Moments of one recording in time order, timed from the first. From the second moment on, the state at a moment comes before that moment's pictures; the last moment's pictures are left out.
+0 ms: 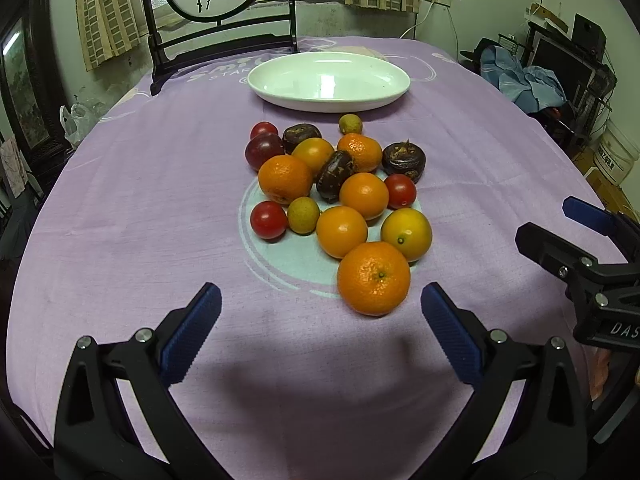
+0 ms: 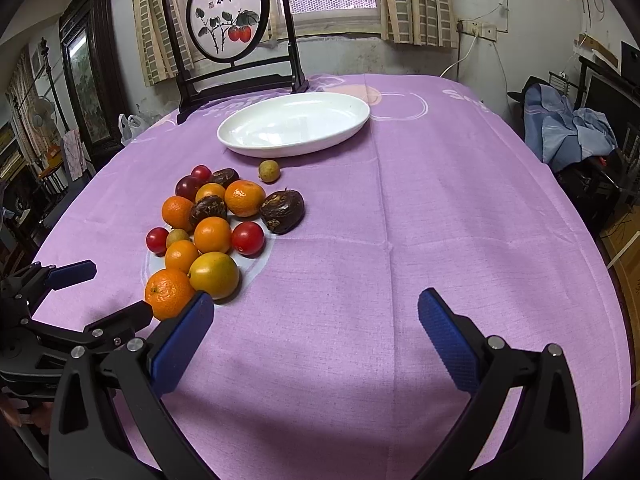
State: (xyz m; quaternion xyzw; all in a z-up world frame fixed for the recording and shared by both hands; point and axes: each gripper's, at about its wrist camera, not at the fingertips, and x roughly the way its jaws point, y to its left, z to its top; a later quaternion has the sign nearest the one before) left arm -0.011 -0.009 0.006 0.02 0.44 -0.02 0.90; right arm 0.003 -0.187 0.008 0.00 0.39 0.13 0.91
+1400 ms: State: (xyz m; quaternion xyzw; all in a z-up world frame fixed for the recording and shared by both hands) left arm -0.008 0.039 -0.006 -0.02 0.45 -0.06 0.89; right arm 0.040 -0.091 -0.033 -0.12 0.47 0.22 0.85
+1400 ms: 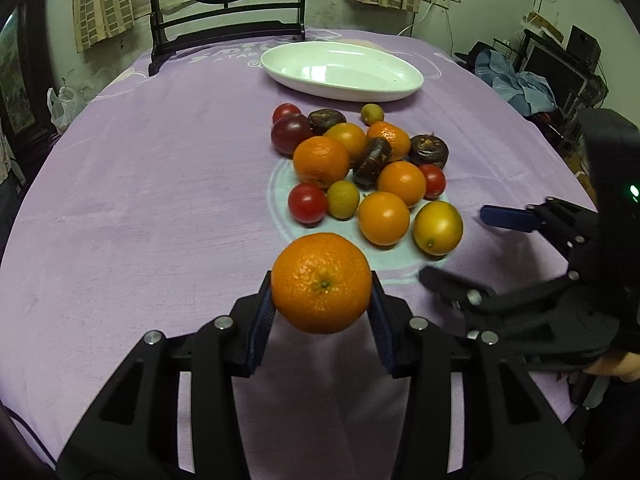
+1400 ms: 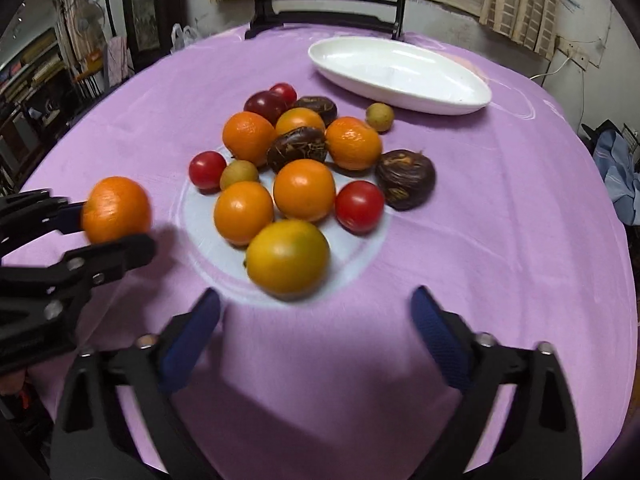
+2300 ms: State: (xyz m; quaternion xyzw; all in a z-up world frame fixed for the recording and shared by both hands) left arm 0.199 0.025 0.048 -0.03 0.43 -0.05 0.90; right arm 0.190 -0.124 0.036 -0.06 0.38 0.20 0.90
